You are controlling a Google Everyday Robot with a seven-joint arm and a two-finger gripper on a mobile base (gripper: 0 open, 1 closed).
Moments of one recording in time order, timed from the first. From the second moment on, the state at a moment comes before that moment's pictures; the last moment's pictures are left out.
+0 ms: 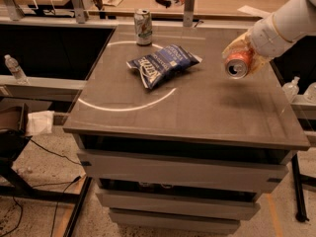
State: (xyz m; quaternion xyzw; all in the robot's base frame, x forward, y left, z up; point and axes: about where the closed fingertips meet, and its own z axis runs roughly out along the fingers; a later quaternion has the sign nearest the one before) arm 0.653 -0.235 0.898 -0.91 0.30 -0.15 0.26
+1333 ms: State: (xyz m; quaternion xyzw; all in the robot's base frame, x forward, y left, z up) arm 0.636 -0.255 0.858 -0.95 0.26 -0.10 0.15
